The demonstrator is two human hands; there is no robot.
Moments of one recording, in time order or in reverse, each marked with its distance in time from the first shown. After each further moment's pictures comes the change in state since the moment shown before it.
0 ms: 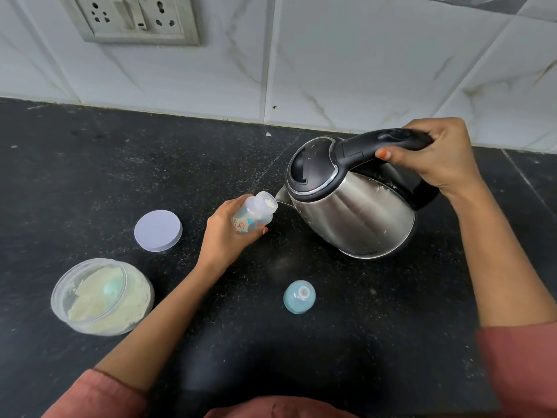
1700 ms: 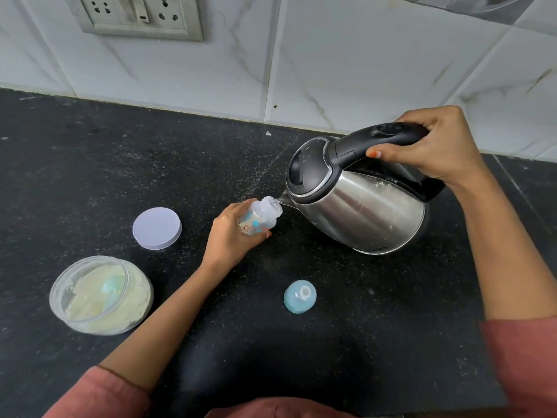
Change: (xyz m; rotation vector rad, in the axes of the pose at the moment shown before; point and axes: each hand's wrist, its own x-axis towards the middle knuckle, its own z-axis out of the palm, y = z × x) left_hand -0.001 -0.003 0.004 0.028 -0.039 -0.005; right_hand 0.010 -0.024 0.004 -0.259 -0.015 0.078
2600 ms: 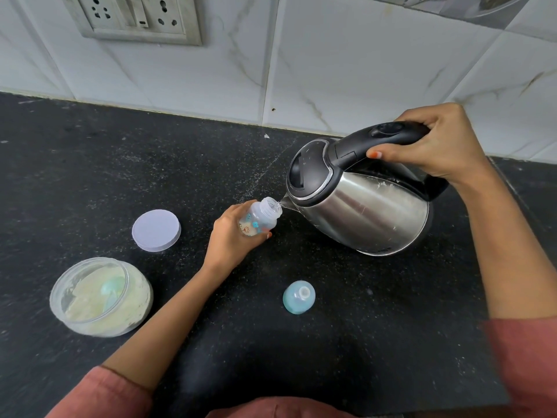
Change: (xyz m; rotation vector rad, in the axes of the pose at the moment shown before) left_hand 0.001 -0.003 0.004 -0.033 0.004 -0.010; right_hand -0.003 -0.009 -0.007 -0.041 -0.023 -0.024
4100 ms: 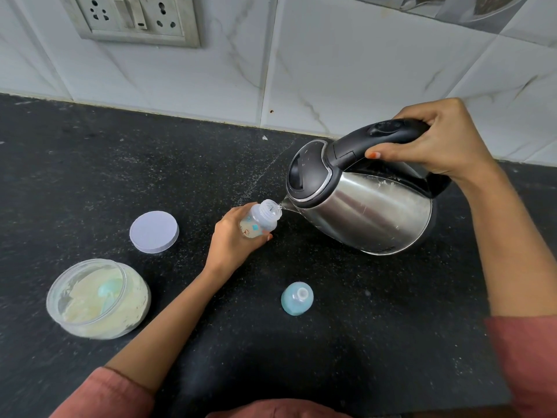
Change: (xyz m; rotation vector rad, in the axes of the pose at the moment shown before) left_hand 0.000 -0.002 0.006 -0.021 0.004 0.003; right_hand 0.002 -0.008 -0.007 -0.023 -0.049 -0.007
